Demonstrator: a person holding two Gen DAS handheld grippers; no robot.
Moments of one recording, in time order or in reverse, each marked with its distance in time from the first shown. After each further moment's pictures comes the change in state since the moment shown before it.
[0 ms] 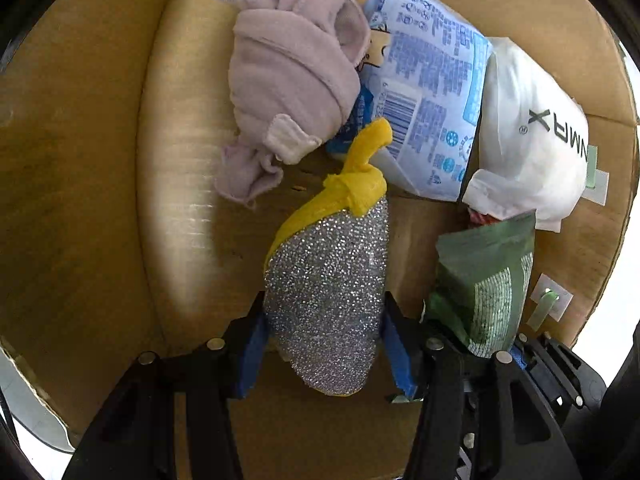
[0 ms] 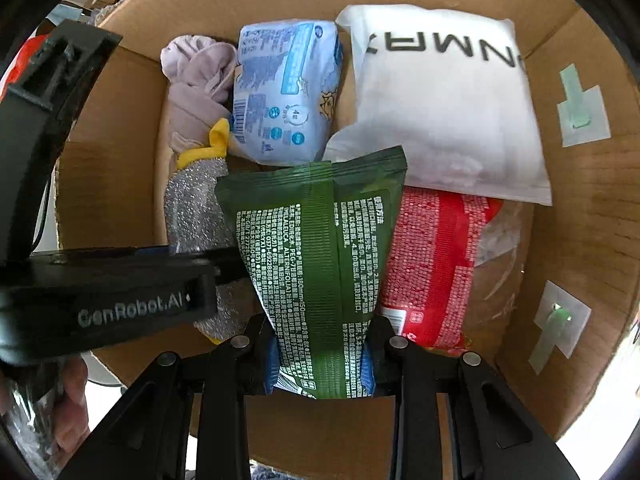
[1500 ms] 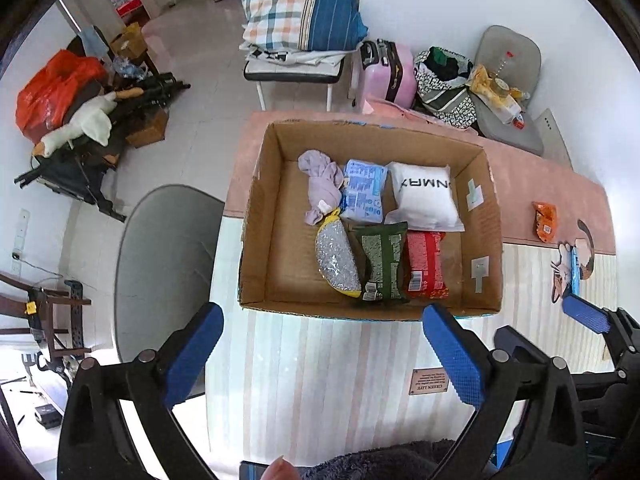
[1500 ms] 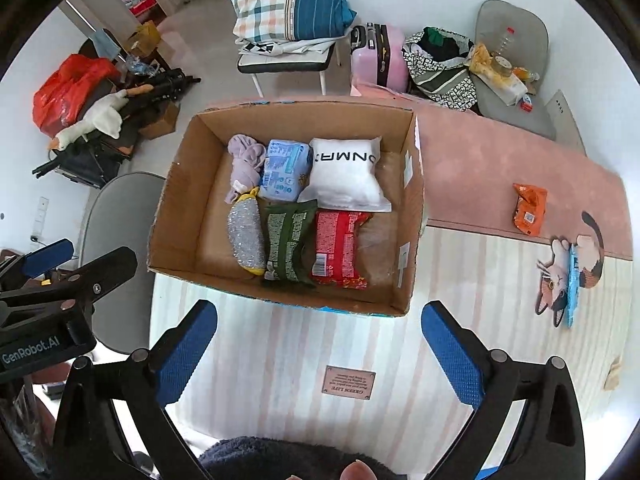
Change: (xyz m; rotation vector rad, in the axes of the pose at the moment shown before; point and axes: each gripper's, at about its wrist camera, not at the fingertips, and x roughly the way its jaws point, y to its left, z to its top) left arm -0.179 -0.064 -0.211 0.048 -0.645 0.221; right arm -0.204 -0.012 -0.148 -0.076 -0.379 -0.094
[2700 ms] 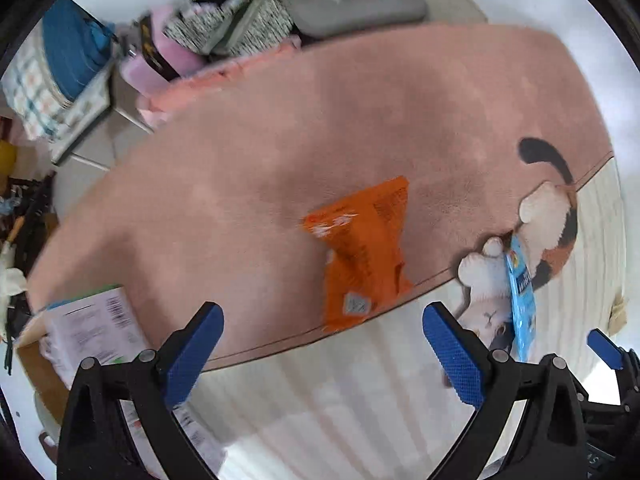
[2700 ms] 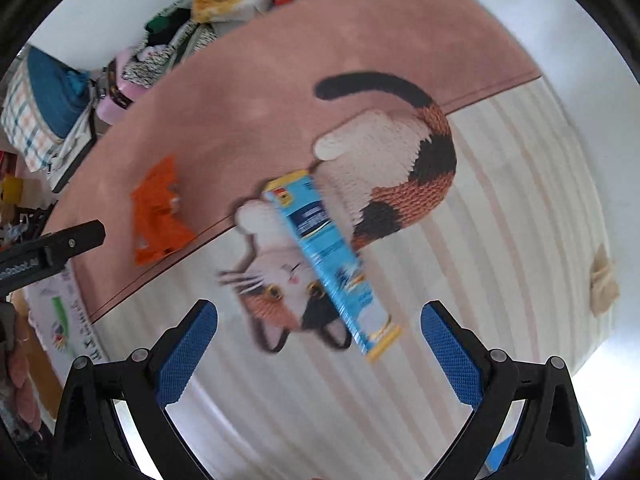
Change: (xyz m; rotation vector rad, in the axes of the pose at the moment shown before) left arm 0.232 -0.479 0.107 0.495 0.323 -0.064; right arm 0.084 -0.503 -0.034 0.651 0.133 -0.140
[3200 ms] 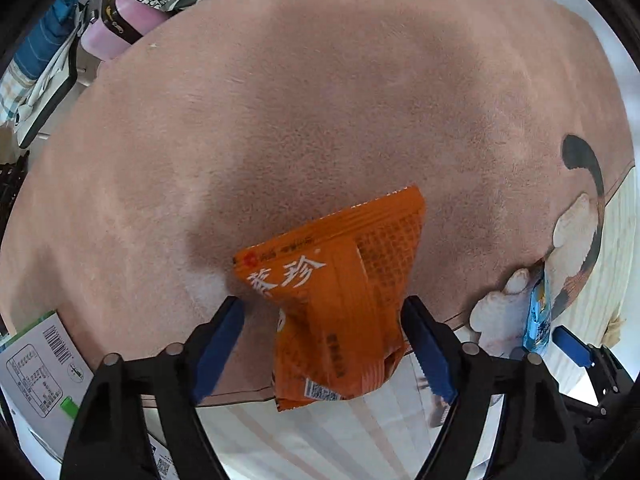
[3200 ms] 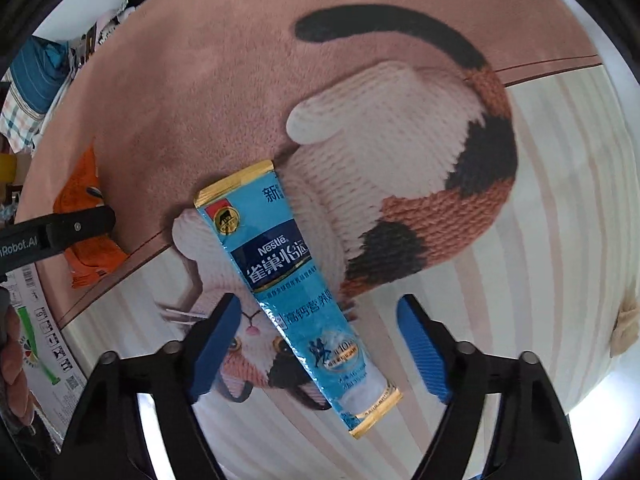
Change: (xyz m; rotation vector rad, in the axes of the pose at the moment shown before) left arm 0.069 -0.014 0.034 -0.010 0.132 -0.050; right arm 0.094 -0.009 0.044 -0.047 0.161 -0.003
